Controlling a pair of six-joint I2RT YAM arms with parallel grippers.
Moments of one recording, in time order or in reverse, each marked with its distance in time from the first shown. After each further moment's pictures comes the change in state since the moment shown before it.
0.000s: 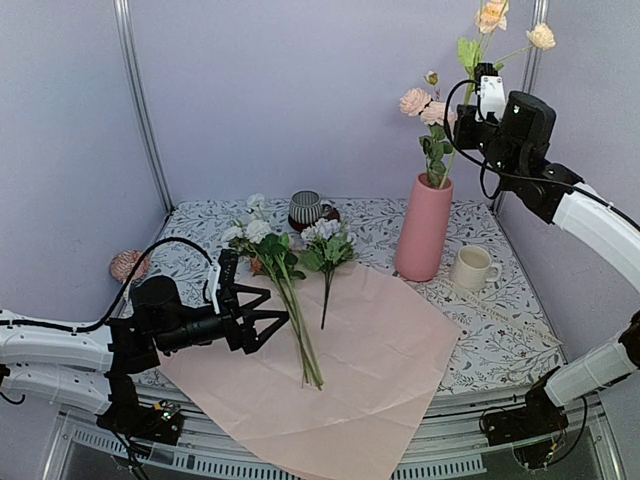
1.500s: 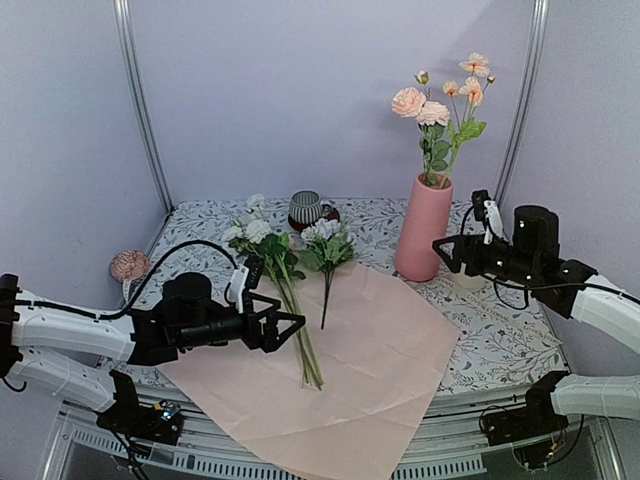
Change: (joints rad) left arm 0.002 0.190 0.084 -0.074 -0.032 -0.069; right arm -0.067 -0.405 -0.717 -0.144 -0.586 0.386
